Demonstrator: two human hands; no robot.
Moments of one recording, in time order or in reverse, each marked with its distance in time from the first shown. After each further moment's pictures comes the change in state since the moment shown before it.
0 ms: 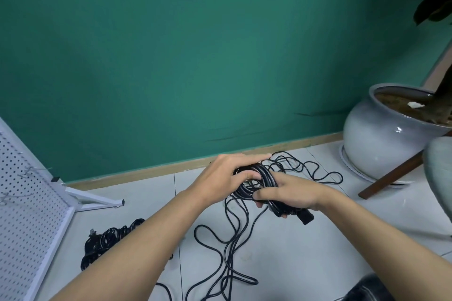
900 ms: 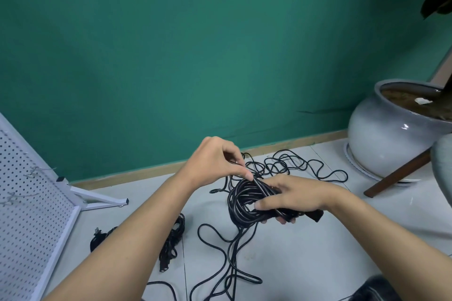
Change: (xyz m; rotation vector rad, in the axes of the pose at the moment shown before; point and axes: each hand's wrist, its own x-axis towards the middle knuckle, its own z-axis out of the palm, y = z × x) left_hand 0.008 0.007 -0.037 -0.066 -0.013 -0.197; right_hand 0.002 0.011 -0.003 -0.010 -0.173 -0.042
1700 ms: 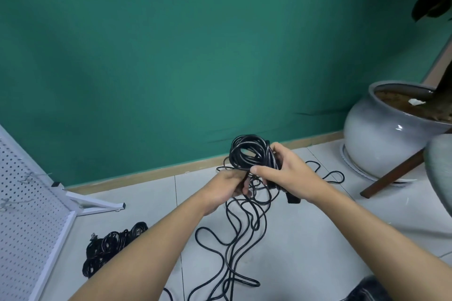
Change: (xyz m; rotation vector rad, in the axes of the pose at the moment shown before) left_hand -0.001 -0.029 0.064 -0.523 -0.116 -0.433; right_hand 0.008 -0.002 -0.009 0.209 0.609 -0.243
